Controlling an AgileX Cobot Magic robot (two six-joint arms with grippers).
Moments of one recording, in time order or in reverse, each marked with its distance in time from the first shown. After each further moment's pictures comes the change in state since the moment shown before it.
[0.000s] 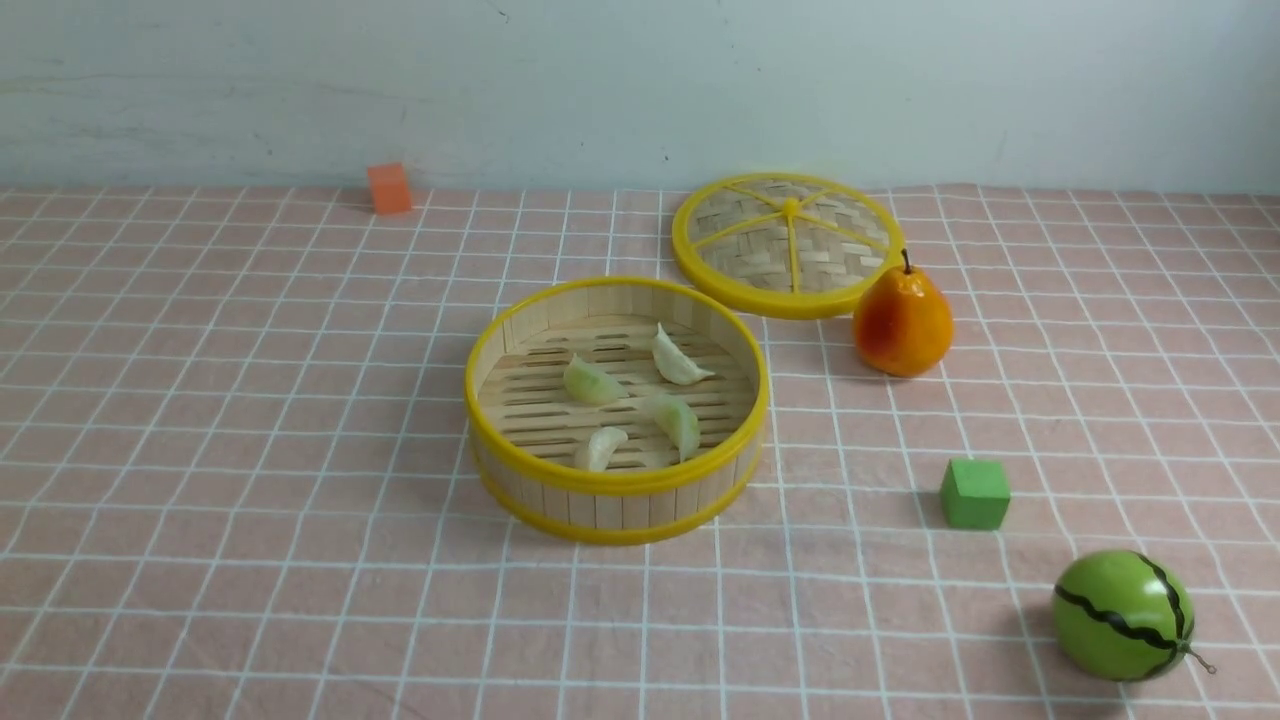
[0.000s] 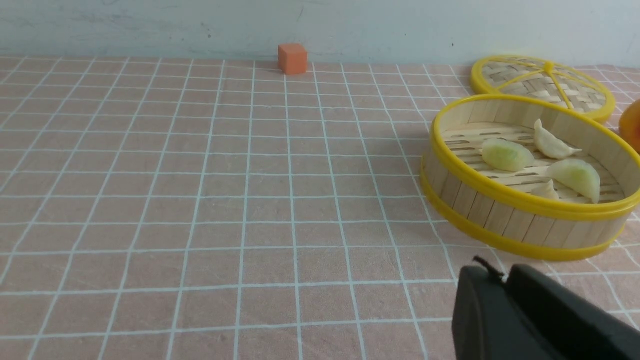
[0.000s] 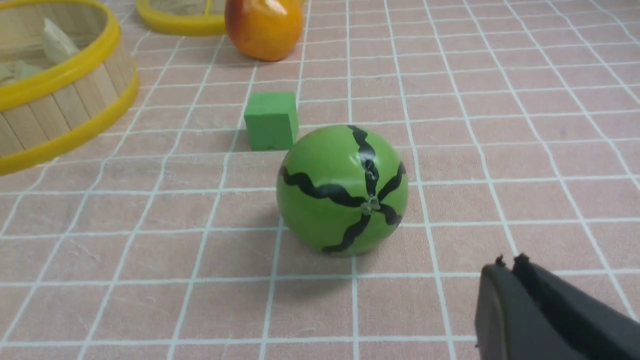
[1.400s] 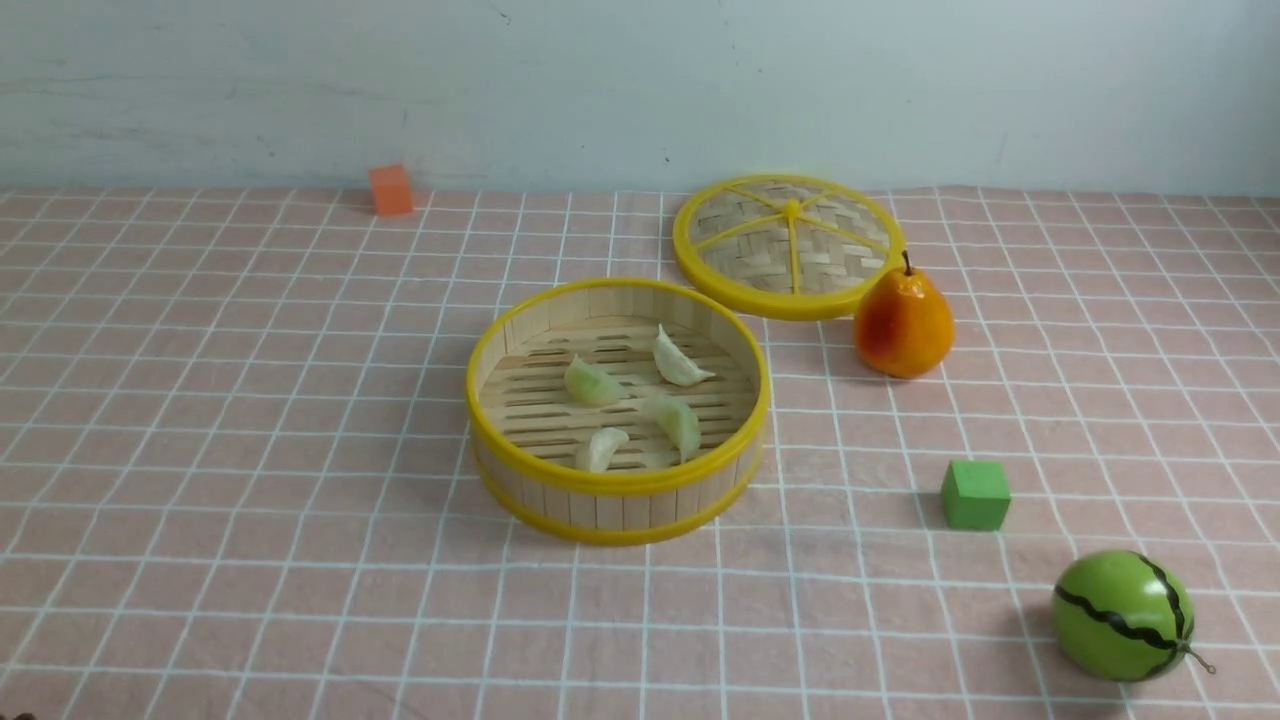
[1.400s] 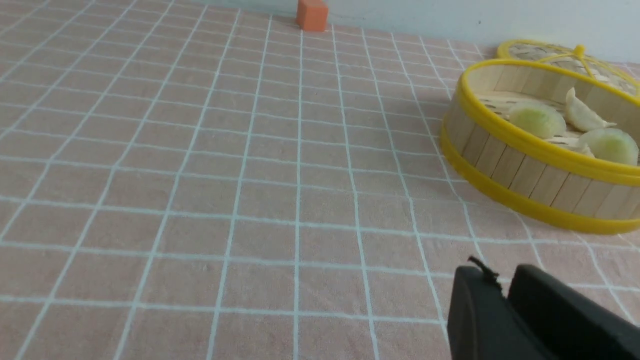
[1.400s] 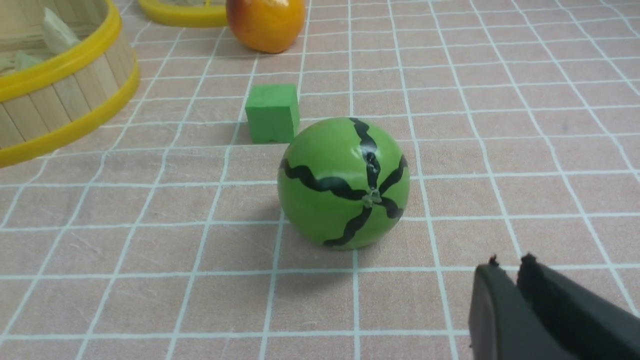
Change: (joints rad) right arm 0.000 0.000 -0.002 -0.001 0.009 -0.008; left arm 0.289 -0.151 0.316 -0.369 -0.298 0.291
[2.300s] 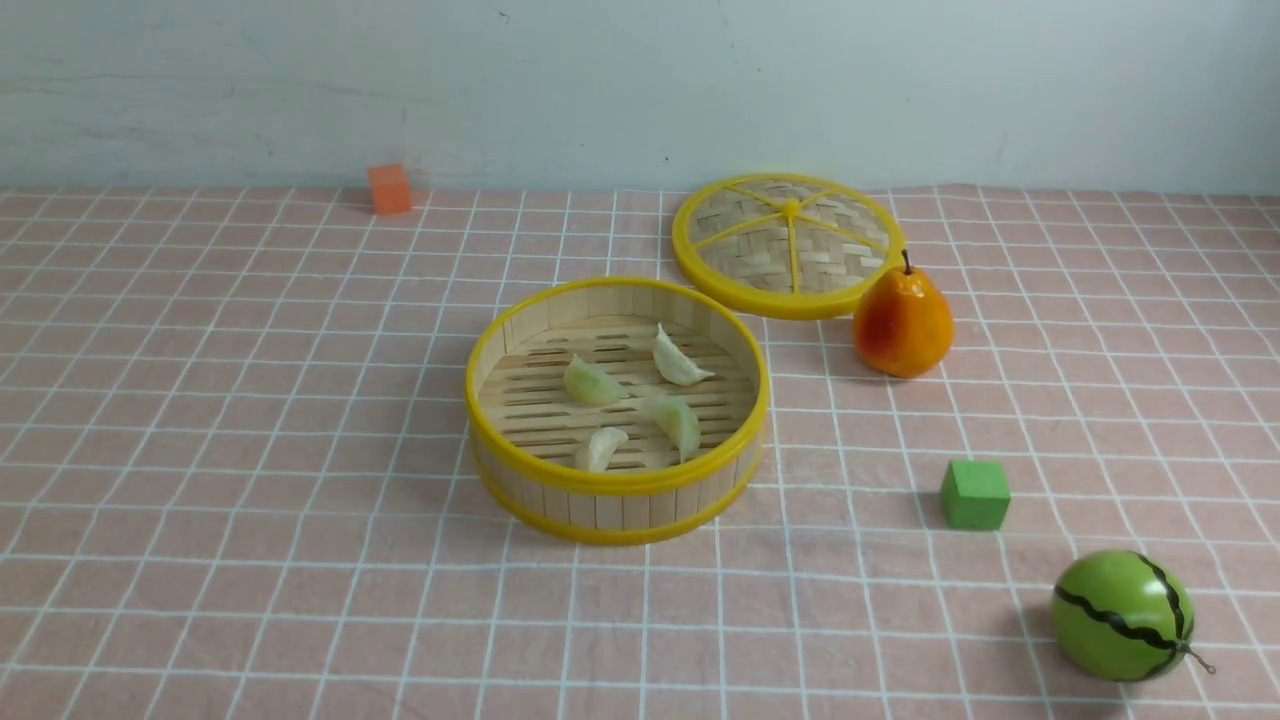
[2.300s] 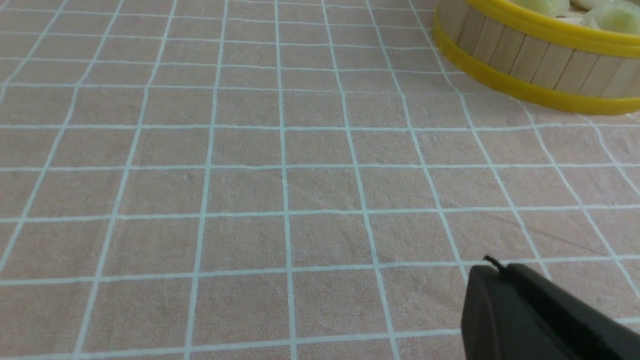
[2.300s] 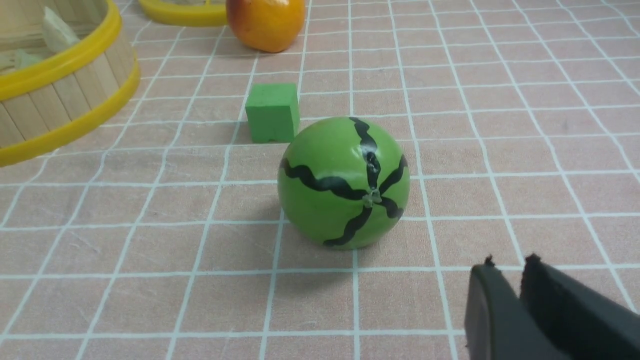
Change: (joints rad) right arm 0.000 0.000 0.000 -0.001 0.000 0.000; left arm 0.037 0.000 0.013 -0.261 0.166 0.336
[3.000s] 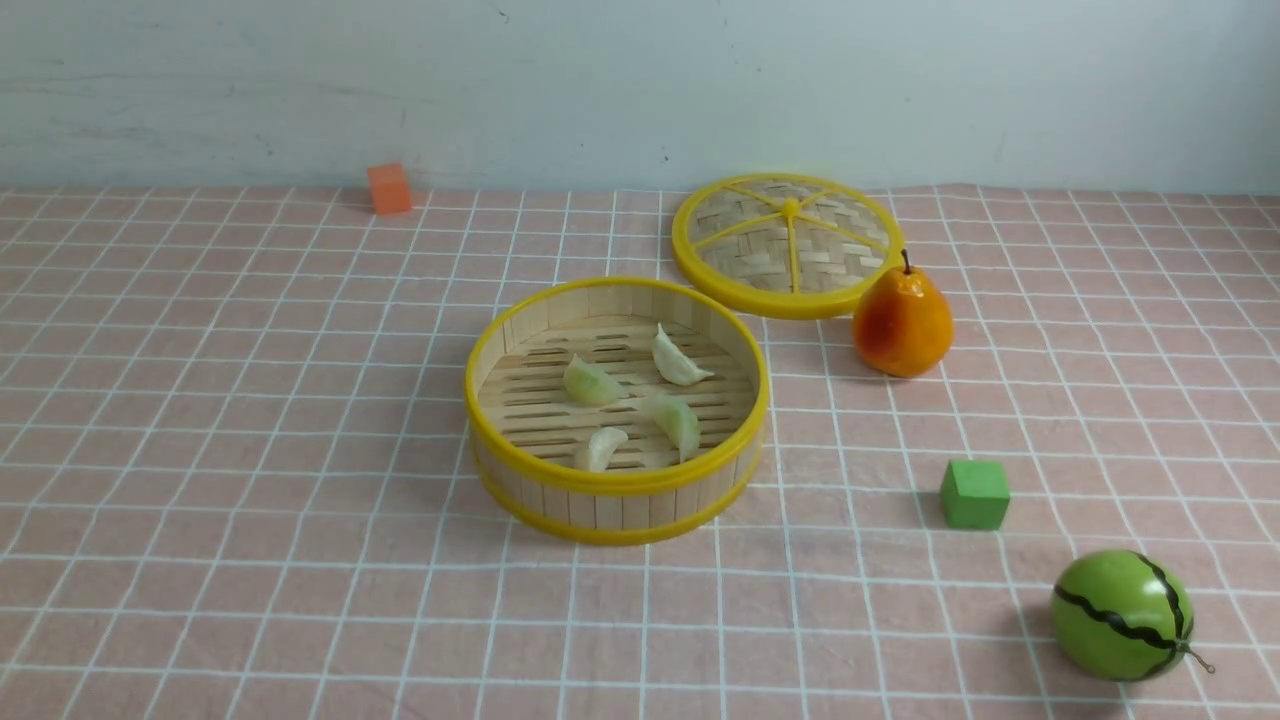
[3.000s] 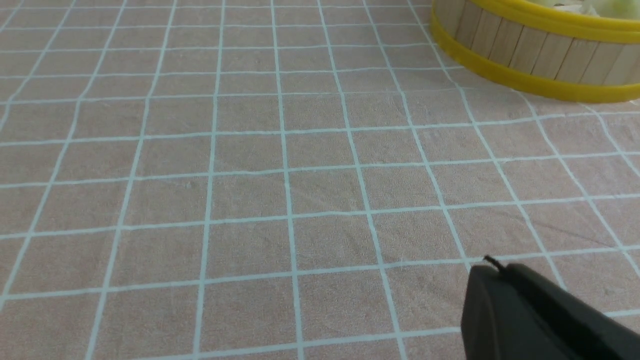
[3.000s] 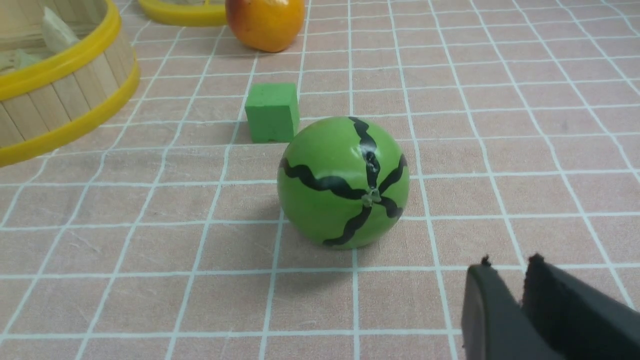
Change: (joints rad) right arm 0.000 0.000 0.000 0.000 0.000 0.000; left arm 0.000 0.000 0.000 0.000 0.001 0.037
